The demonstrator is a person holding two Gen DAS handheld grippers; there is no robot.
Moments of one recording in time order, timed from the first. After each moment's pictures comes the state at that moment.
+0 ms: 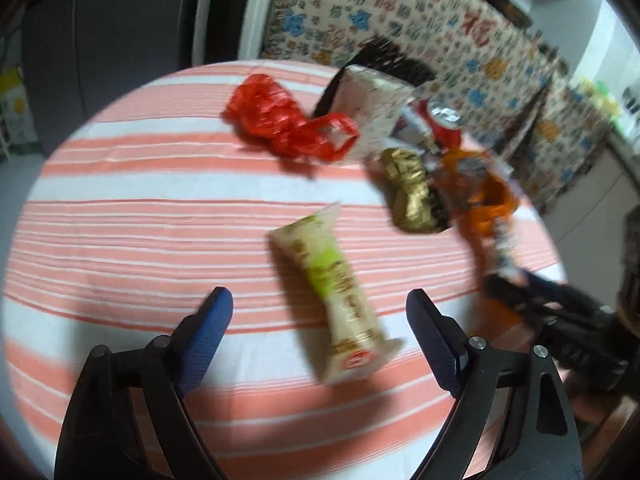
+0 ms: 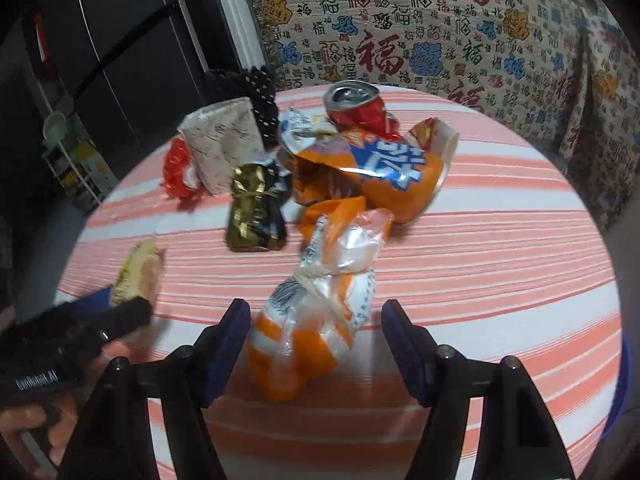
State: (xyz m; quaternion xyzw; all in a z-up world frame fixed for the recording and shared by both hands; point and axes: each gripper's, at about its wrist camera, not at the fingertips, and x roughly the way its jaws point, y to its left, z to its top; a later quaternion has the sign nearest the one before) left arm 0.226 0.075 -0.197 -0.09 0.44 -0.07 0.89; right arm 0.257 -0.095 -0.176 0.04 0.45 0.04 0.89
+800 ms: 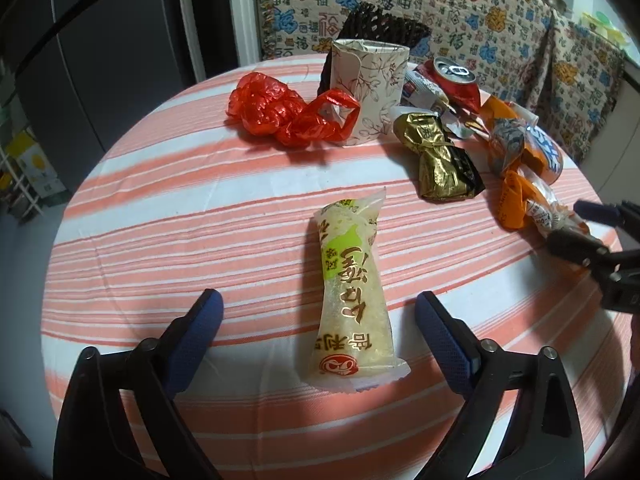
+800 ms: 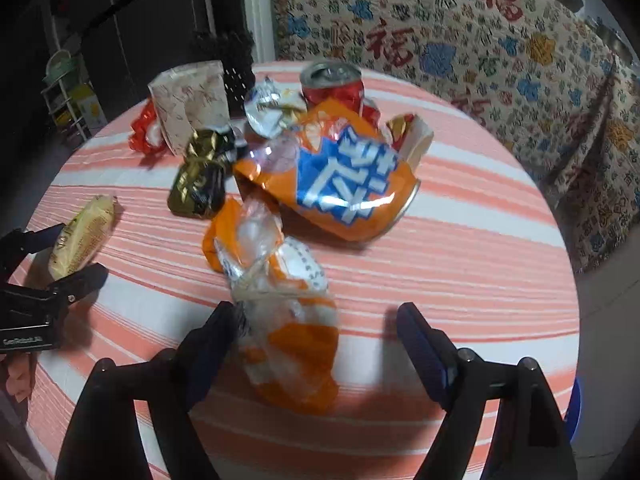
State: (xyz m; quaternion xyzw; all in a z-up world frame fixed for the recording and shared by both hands) left arm 0.230 0.054 -0.205 0.02 0.44 -0.04 0.90; right arm 0.264 -0.122 -0.177 -0.06 0.48 0.06 0.87
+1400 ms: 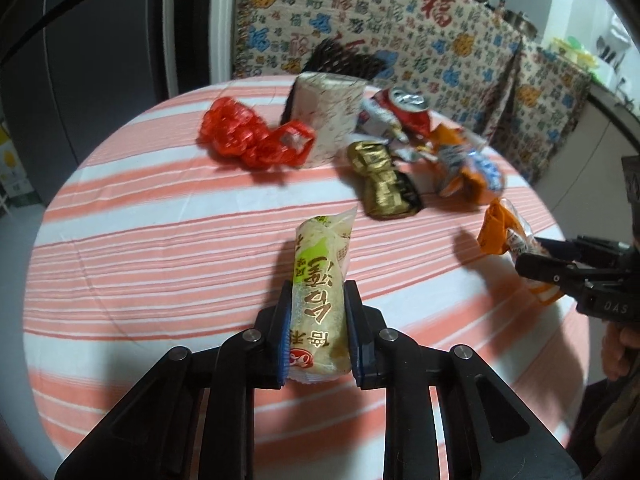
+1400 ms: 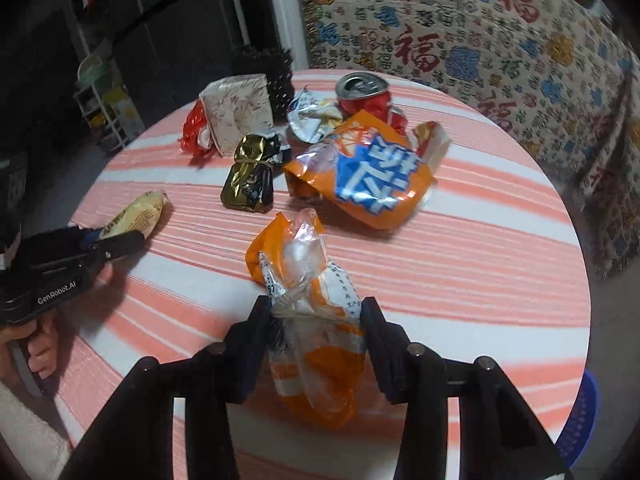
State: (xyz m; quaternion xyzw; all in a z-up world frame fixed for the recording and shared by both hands) left arm 0.212 0.051 -0.182 -0.03 0.41 -0.11 0.90; right arm 0.241 -0.127 -0.159 -0.01 0.48 0.11 0.87
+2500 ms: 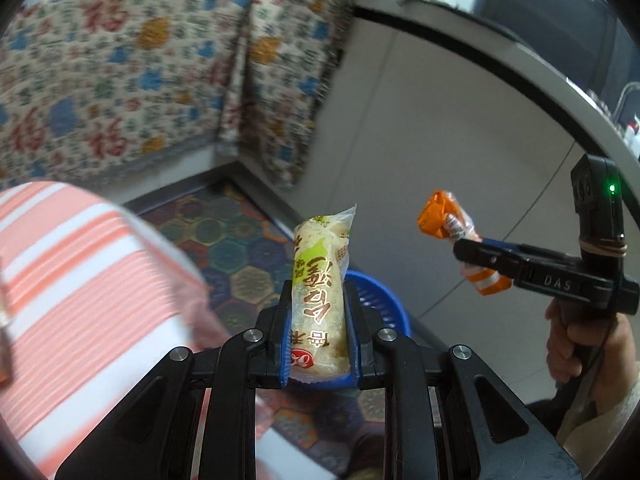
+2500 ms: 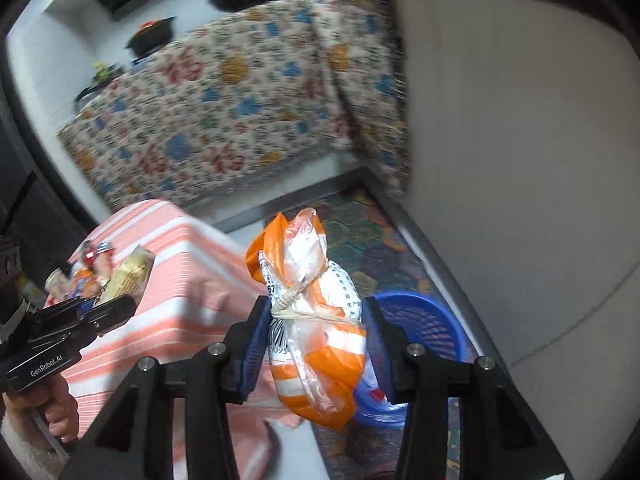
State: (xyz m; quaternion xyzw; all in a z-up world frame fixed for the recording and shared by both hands) left arm 0.205 -0.408 -0.128 0.04 0.39 -0.42 0.82; right arm 0.094 -0.497 -0.079 0.17 0.39 -0.17 0.89
